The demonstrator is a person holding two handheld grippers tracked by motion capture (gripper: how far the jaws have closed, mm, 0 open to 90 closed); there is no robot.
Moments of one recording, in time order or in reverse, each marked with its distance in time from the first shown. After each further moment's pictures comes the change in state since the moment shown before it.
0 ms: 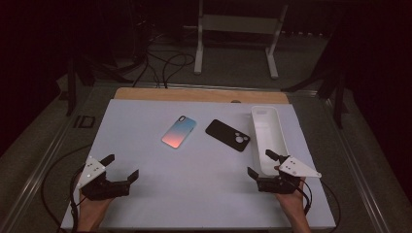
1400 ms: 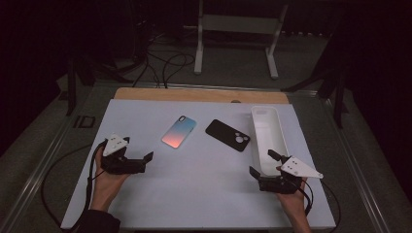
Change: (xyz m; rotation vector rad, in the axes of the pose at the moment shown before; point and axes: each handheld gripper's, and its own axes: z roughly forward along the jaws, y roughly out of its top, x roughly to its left) left arm 0.003 0.046 0.068 0.155 -0.009 0.038; right arm -0.004 -0.002 -0.003 -0.006 -0.028 0.011
